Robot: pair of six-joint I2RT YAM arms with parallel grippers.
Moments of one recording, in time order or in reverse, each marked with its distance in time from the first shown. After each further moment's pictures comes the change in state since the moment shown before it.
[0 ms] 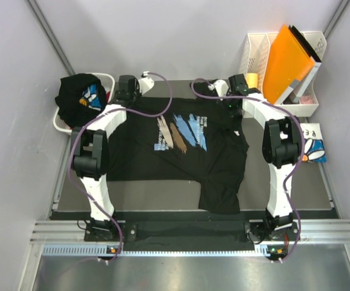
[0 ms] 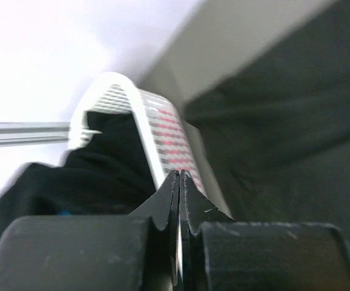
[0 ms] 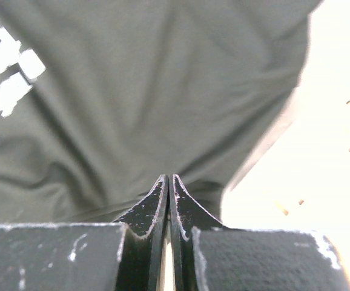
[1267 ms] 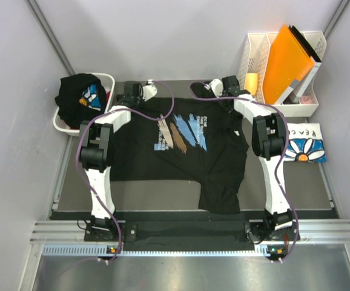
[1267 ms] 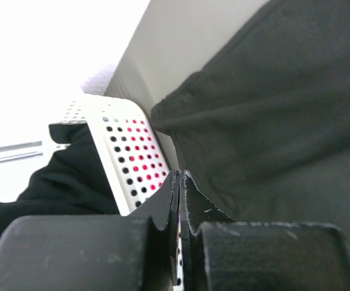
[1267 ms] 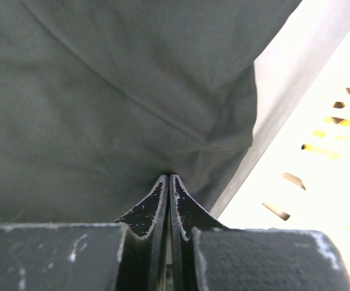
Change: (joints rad) left arm 0.003 0.154 0.025 0.019 0.000 0.064; right arm 0.007 0.253 0.208 0.147 0.206 -0.064
